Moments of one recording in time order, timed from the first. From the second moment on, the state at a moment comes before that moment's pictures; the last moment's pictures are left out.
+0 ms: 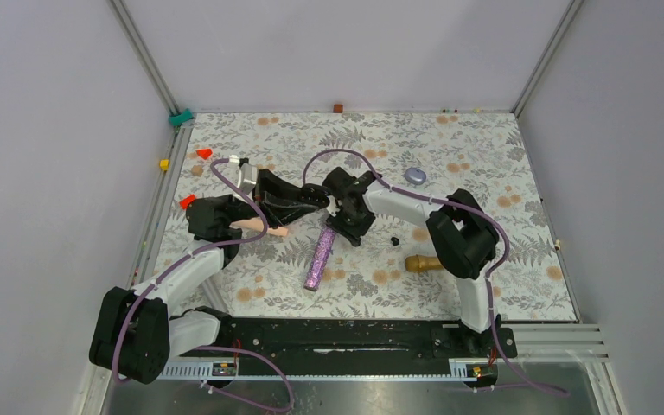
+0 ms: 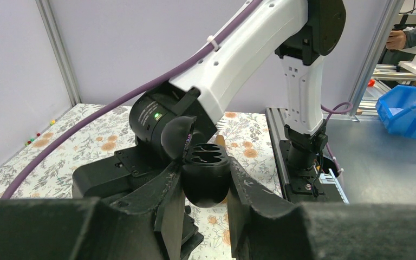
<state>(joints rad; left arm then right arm) -0.31 1.14 0.56 1.25 1.10 -0.61 0.79 2.02 1.48 -0.84 -0.03 -0.21</state>
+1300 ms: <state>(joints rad) -0.30 1.13 0.56 1.26 1.12 -0.61 0.92 2.02 1.45 -0.80 0.14 -0.24</state>
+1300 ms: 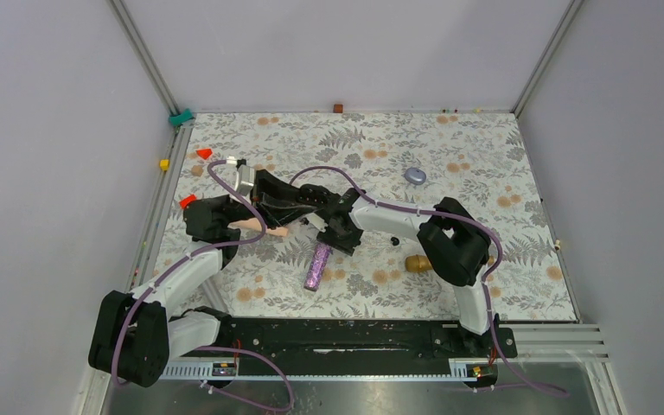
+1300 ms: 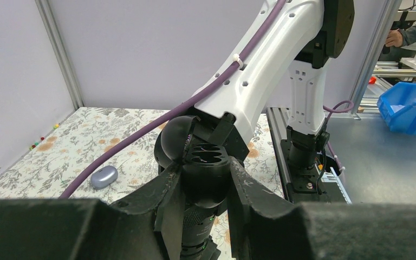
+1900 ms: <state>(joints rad) -0.30 1.13 0.56 1.26 1.12 -0.61 0.93 2.02 1.43 -0.77 0.23 -0.30</state>
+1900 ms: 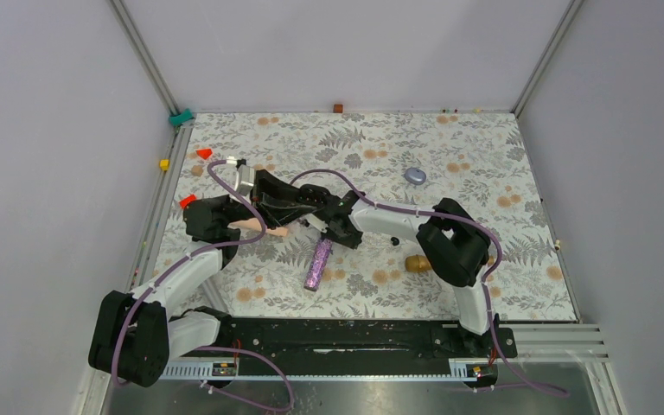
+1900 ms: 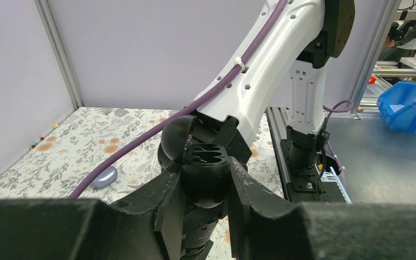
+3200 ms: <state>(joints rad) -0.30 1.16 0.56 1.30 1.13 -0.65 0.72 1.72 1.38 -0.75 -0.21 -0.26</state>
